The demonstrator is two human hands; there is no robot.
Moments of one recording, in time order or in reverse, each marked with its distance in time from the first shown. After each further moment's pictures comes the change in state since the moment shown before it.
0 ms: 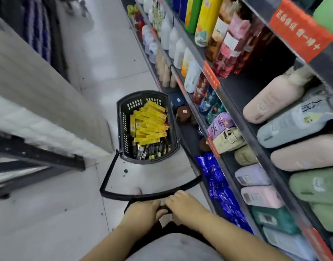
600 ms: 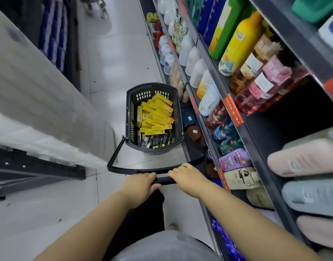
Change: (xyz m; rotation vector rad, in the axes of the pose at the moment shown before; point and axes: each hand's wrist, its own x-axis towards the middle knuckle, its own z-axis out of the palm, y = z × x) left_hand 0.124 -0.076 -0.123 0.022 -0.048 -0.024; right_hand 0.123 0.113 -0.114 -0.124 0.072 0.054
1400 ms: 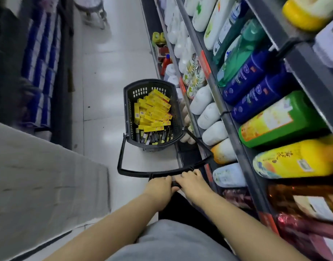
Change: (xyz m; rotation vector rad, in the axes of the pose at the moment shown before) left_hand 0.286 -0.115 -0.196 -0.143 -0.072 -0.070; right_hand 0.275 0.183 -0.135 0.001 -0.081 0.220
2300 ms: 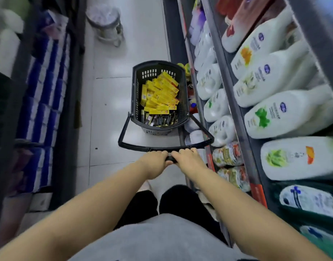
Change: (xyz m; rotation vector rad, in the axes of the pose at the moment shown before) left_hand 0.349 -0.237 -0.415 -0.086 0.019 0.011; right_hand 0.486 0.110 -0.319 -0.051 0.065 -0.053
